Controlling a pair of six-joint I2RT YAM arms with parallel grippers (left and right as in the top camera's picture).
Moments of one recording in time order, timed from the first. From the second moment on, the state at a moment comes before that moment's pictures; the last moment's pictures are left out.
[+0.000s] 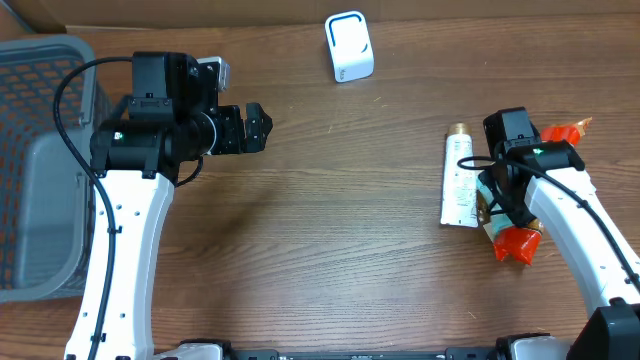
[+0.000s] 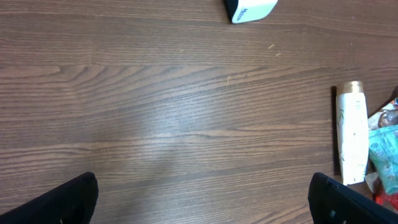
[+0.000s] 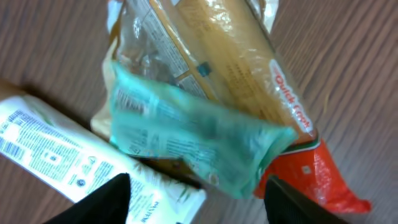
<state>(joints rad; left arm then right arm) -0.05 1.45 1.52 -1.03 0.25 -0.13 0.12 1.50 1.09 -1.03 0.35 1.15</state>
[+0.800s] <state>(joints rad) -0.05 1.45 1.52 -1.03 0.25 -0.13 0.12 0.83 1.18 -1.15 -0.03 0.71</state>
